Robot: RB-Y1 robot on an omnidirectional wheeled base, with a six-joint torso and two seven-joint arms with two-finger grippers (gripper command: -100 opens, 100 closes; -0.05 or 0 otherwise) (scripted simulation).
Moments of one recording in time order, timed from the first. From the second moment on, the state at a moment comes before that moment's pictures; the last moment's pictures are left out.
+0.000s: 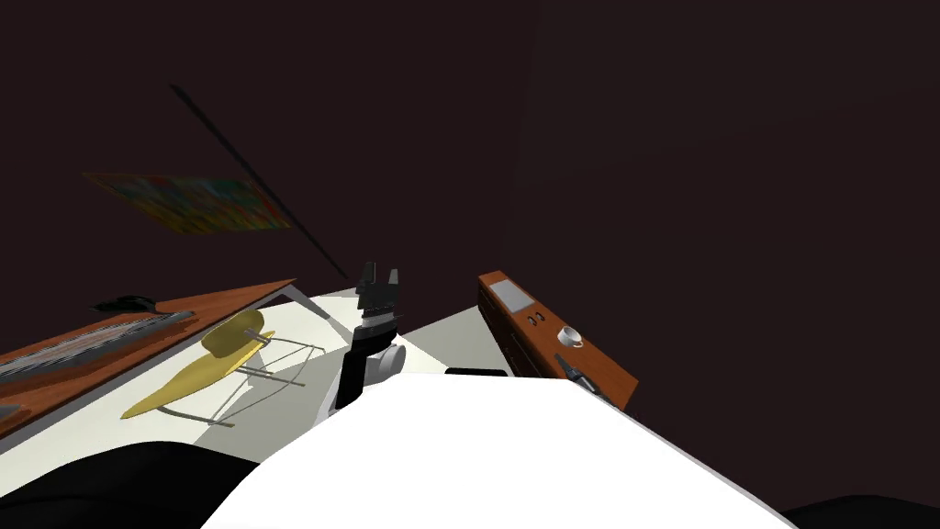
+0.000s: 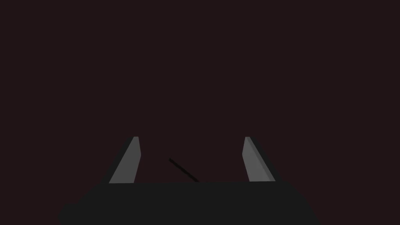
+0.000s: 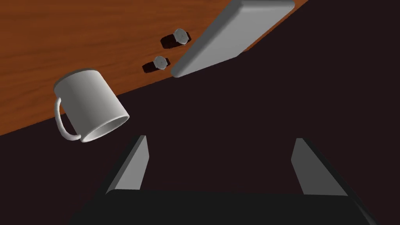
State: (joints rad) left arm 0.49 0.01 0.07 -2.35 0.06 -0.45 0.08; right arm 0.76 -0.41 -0.11 -1.58 0.58 -0.40 -0.05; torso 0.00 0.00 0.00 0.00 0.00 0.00
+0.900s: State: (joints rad) left arm 0.49 0.01 0.07 -2.35 0.06 -0.45 0.08; right arm 0.78 -0.47 -0.11 -1.32 0.72 -0.33 -0.09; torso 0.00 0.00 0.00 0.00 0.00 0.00
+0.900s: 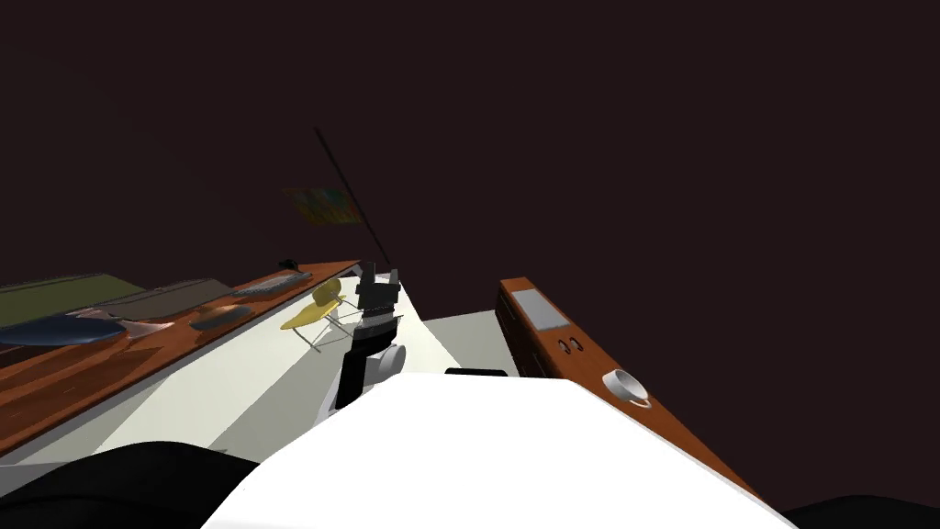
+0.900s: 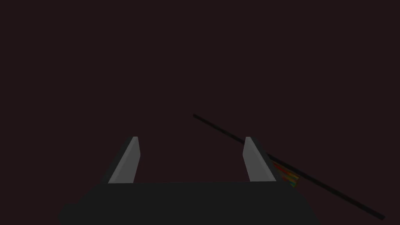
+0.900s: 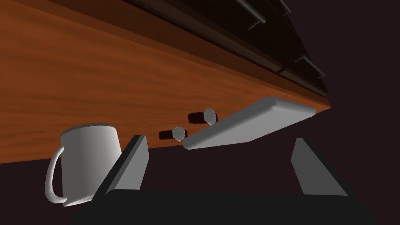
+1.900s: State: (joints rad) left arm 0.49 0.01 0.07 -2.35 0.06 -0.45 0.08; right arm 0.76 -0.55 -0.09 -1.02 0.88 -0.26 -0.14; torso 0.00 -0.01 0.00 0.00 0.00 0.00
